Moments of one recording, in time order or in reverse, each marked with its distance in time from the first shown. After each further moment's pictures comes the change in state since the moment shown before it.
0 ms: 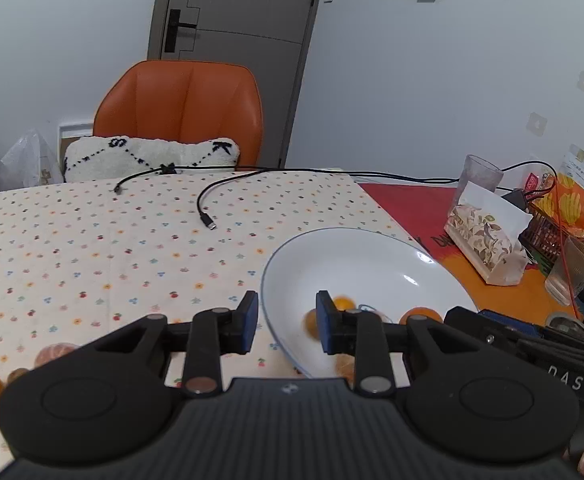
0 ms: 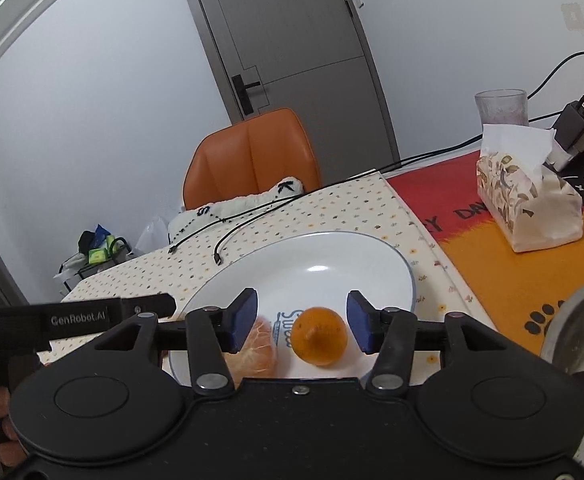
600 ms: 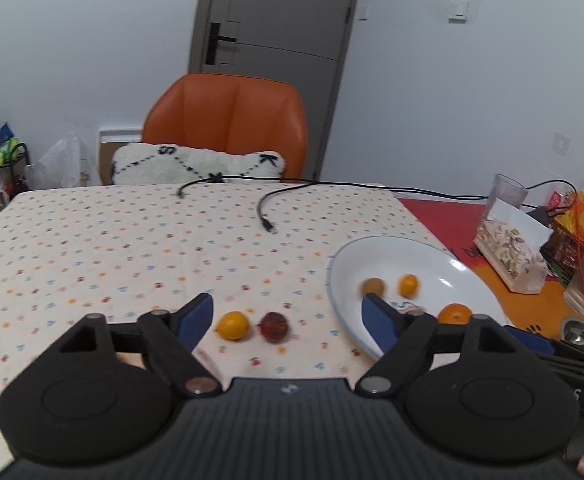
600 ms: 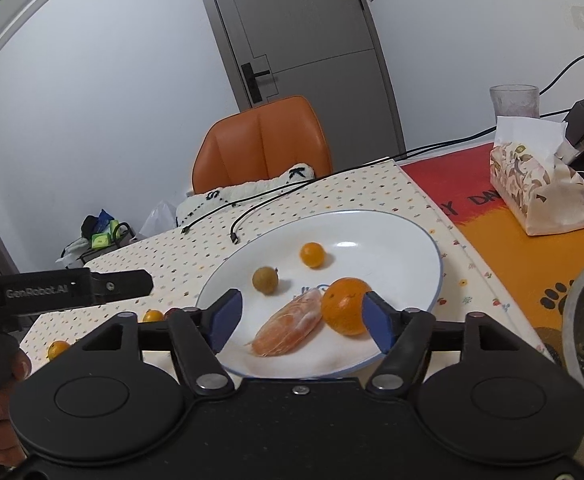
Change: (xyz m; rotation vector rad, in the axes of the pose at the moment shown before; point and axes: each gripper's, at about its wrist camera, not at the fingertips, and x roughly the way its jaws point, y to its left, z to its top) left arm -0.045 0.034 -0.009 -0.042 -0.043 0.100; right arm -0.006 0.027 -0.015 -0.029 0.023 0.002
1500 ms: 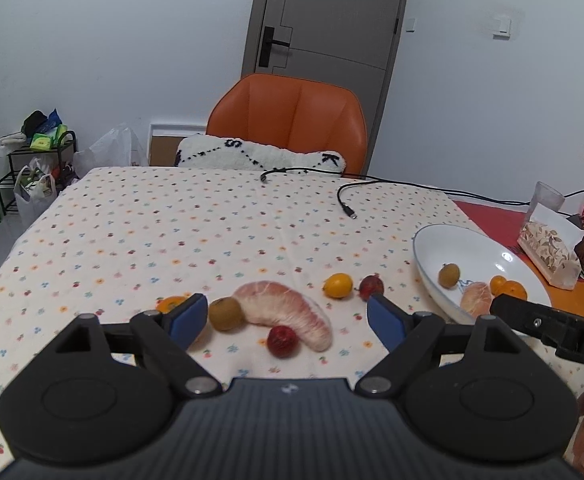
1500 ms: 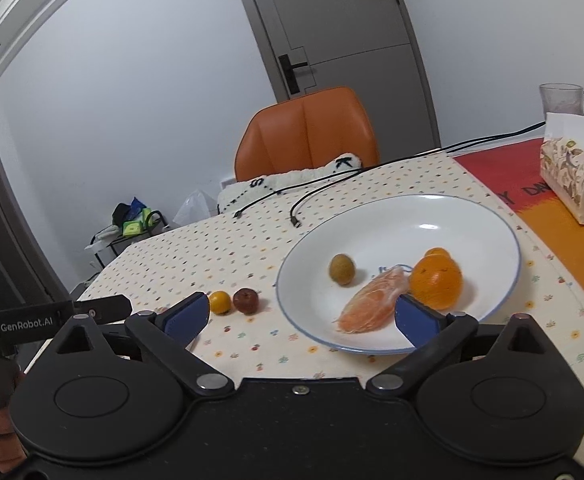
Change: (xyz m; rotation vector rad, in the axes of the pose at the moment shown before) left arm -0.043 0.065 -0.033 -0.058 -0.022 0.100; right arm 0.000 0.046 -0.011 -0.034 0.028 0.099
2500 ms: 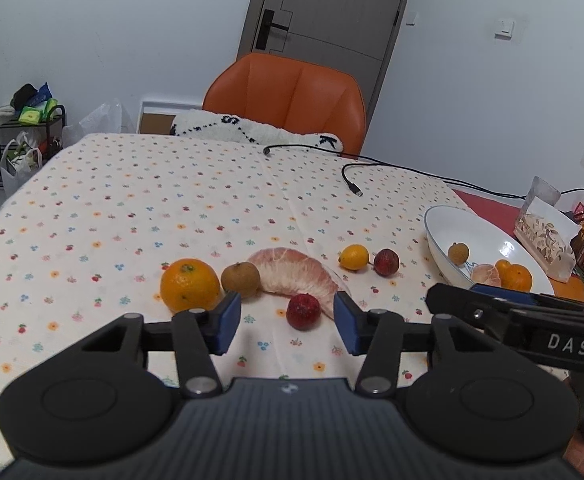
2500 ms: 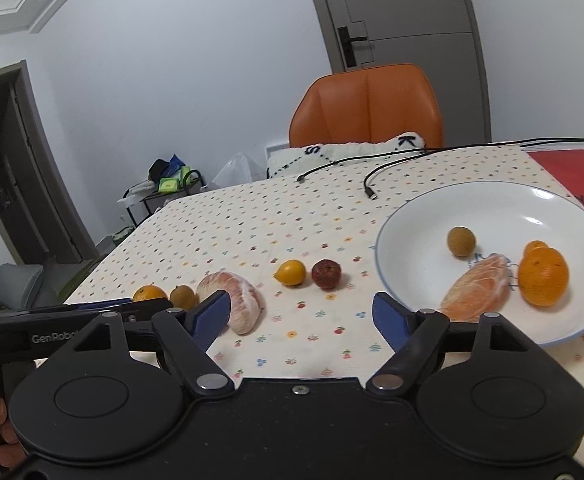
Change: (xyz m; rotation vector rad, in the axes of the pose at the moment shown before) left arm 0.017 0.029 -0.018 -0.044 0.047 -0.069; right arm 0.032 0.058 -0.009 -0.126 0.088 0.093
